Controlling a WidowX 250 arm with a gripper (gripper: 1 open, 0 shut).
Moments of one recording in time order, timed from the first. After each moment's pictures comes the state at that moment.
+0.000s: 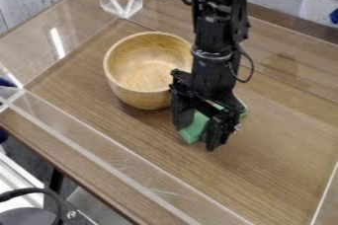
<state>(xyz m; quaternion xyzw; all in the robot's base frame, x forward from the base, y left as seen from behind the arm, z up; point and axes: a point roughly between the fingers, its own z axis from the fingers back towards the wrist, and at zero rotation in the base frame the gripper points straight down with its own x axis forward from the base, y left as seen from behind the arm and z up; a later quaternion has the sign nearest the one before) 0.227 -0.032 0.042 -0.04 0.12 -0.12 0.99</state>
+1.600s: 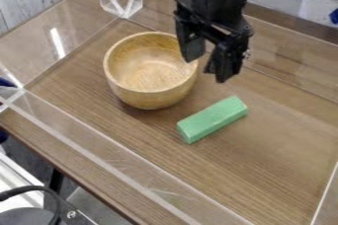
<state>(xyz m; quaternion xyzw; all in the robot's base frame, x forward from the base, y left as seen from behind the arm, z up) 0.253 -0.020 0.123 -0.04 0.00 -0.14 0.99</state>
